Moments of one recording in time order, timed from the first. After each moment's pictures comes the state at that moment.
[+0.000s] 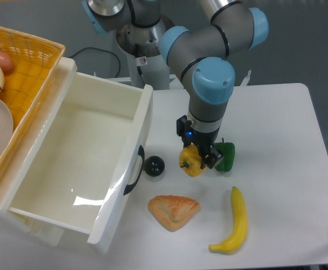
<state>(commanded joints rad) 2.54 -1.88 -1.57 -1.22 1.49 1.38</state>
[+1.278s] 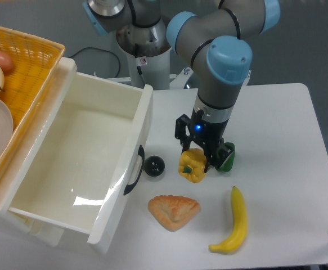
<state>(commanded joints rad) 2.57 -1.86 -1.44 -1.23 1.24 1.06</state>
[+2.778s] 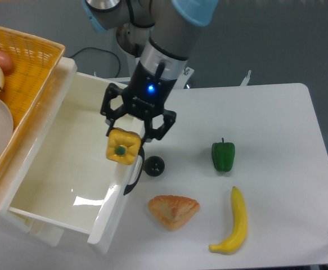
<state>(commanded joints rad) 2.43 -1.71 -1.46 -1.36 0.97 0.58</state>
